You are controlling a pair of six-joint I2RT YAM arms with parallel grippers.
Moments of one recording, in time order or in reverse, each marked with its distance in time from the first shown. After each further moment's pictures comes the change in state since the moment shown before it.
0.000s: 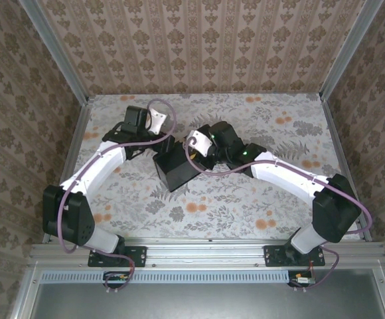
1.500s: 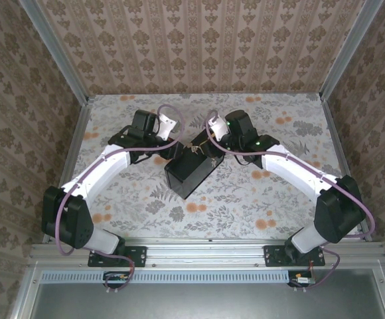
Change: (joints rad) left arm -0.077 -0.015 -0.016 -0.016 0.076 -0.001; right arm -0.151 -0.032 0.019 -0.047 -0.101 0.311
